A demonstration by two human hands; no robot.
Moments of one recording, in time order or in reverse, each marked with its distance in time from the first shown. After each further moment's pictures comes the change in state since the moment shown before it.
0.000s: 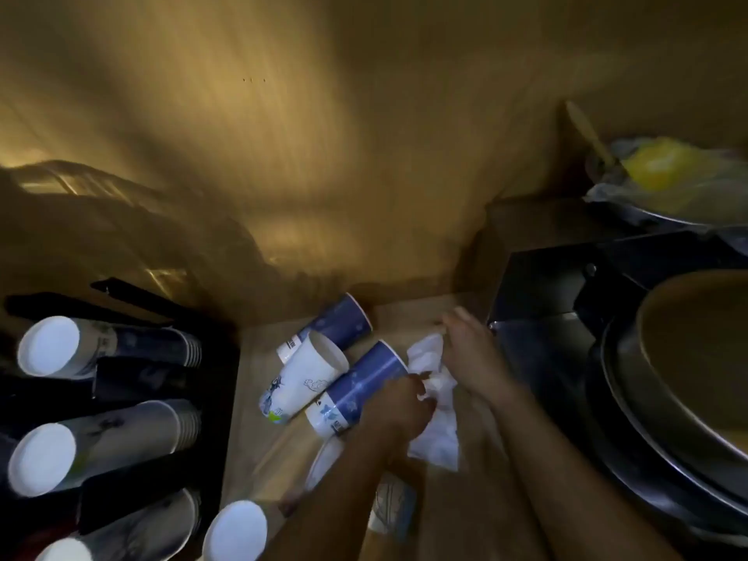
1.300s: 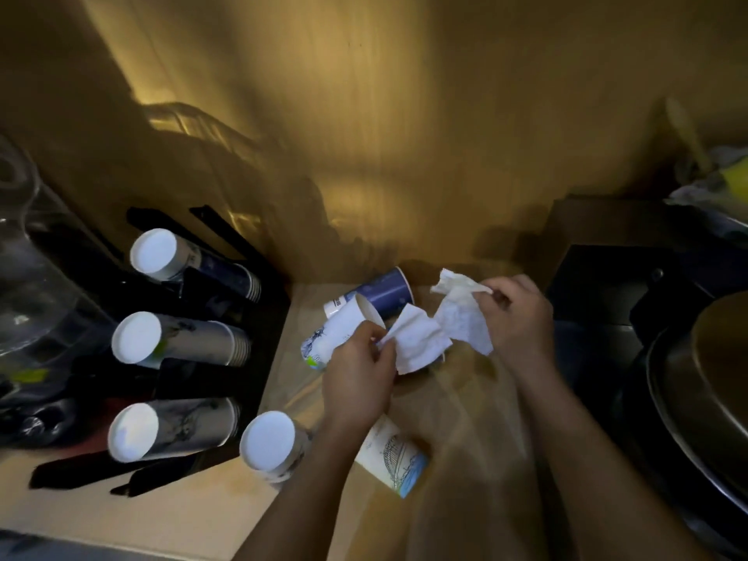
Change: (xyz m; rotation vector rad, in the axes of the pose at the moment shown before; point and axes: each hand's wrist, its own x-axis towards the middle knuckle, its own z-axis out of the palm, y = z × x) left_hand -0.083 -0.015 -0.042 -0.311 0.722 -0.063; right_hand -0.020 -0.033 -0.031 0.383 0.332 -0.112
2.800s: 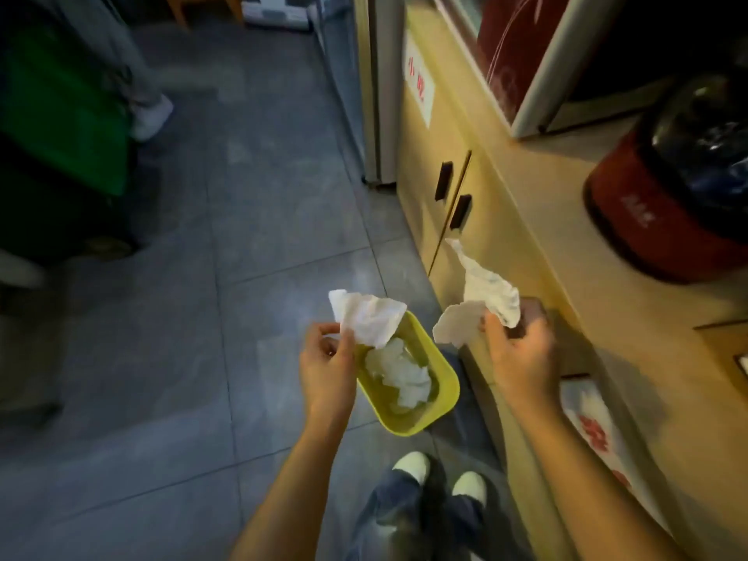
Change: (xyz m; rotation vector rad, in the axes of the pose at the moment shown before) left_hand -0.348 -0.389 -0.222 -0.518 1.190 -1.008; right_hand -0.426 -0.177 0.335 0.297 -1.017 -0.388
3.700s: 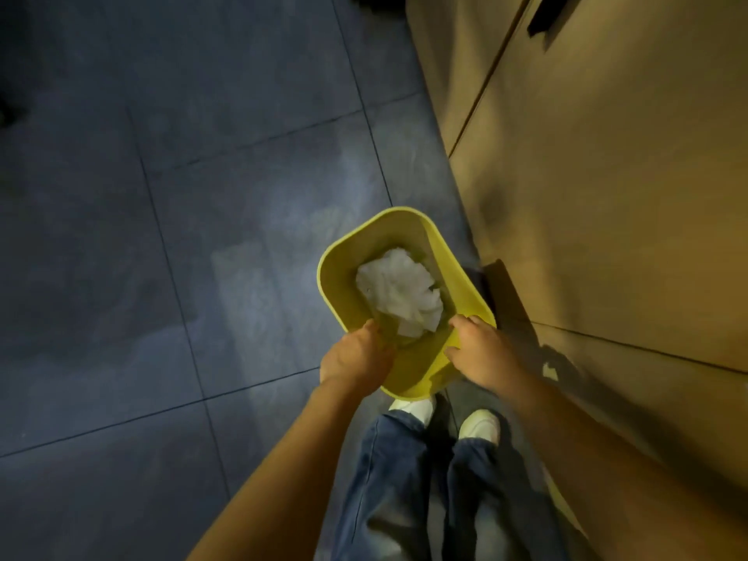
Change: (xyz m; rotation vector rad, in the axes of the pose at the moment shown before) left_hand 0.087 -0.250 0.084 1.017 -0.712 -0.260; right_hand -0.040 0.270 0.153 -0.734 -1.067 0.250
